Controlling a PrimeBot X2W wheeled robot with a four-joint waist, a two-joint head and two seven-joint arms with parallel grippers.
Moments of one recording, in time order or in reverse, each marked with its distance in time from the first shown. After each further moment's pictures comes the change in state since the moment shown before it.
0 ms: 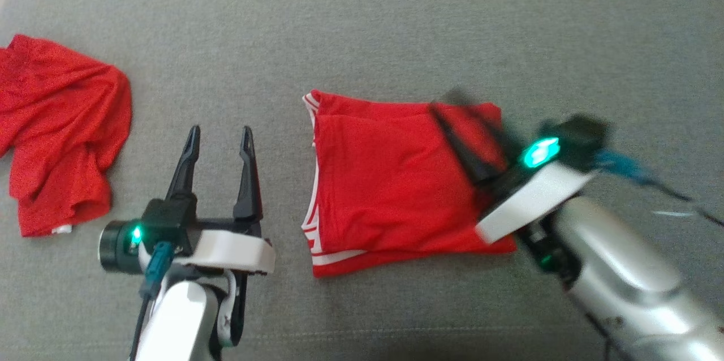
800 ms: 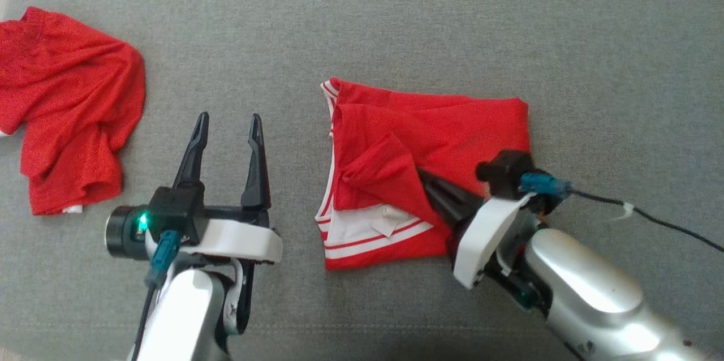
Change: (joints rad) left arm -0.031 -0.001 -0.022 0.003 -0.006 -0.001 0.000; right arm 0.026 0.038 0.034 0.125 -0.084 0.000 0.211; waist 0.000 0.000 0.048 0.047
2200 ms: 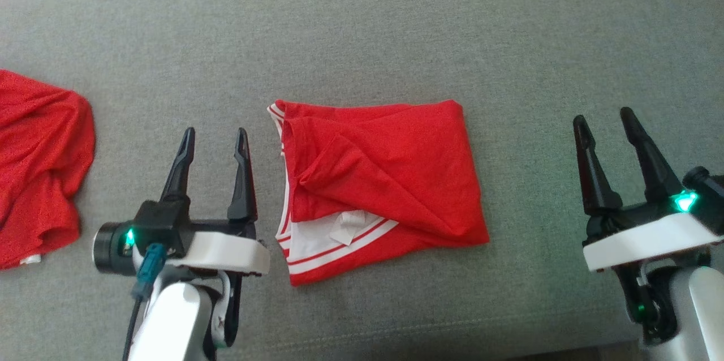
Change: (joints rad) left arm 0.047 0.013 0.034 -0.011 -0.004 -0.007 0.000; right arm 0.429 0.097 -0.776 -0.469 -0.310 0.000 -0.010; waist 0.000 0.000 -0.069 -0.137
